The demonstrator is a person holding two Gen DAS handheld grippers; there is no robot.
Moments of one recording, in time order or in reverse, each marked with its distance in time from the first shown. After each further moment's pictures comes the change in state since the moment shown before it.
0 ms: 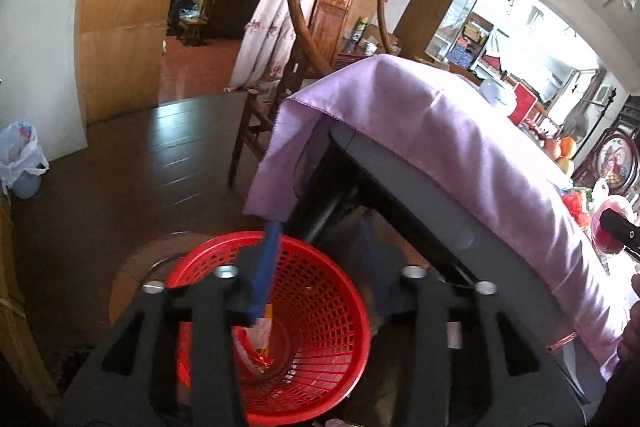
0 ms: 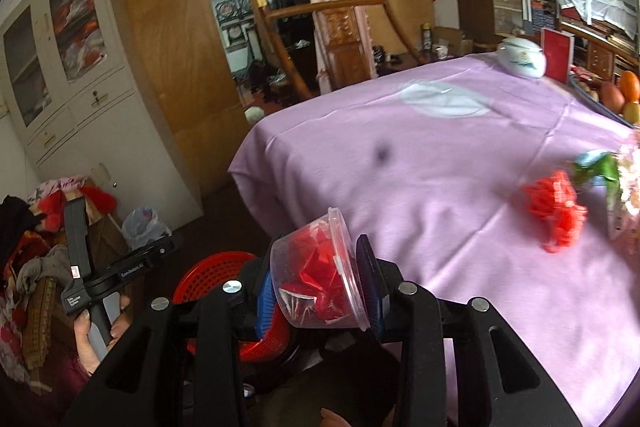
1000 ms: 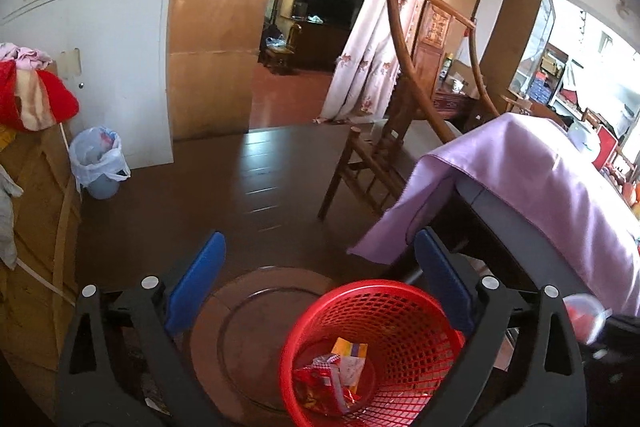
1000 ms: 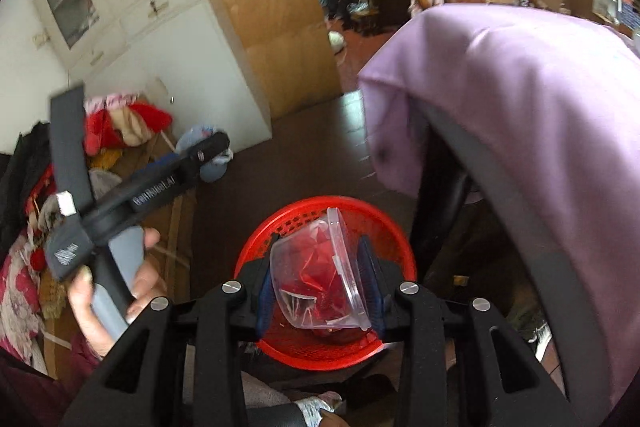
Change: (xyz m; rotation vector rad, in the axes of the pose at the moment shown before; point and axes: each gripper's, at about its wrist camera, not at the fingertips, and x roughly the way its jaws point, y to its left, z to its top) left arm -0.012 0.069 0.019 -0.092 -0.128 0.313; right arm 0.142 0.129 -0.025 -0.170 0.284 0.227
